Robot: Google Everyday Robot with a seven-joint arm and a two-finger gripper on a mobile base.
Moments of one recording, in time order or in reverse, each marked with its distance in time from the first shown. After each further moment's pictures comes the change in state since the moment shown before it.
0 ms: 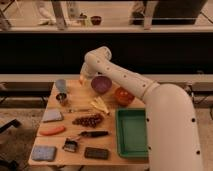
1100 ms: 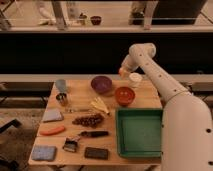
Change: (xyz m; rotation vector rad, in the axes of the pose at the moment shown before) arm 0.255 -0.055 -0.069 0.089 0.211 0.217
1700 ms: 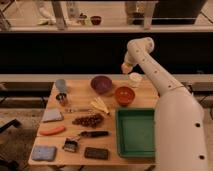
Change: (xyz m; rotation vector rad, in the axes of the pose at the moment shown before) arm -0.002 -0.003 -0.015 0.050 0.075 0.032
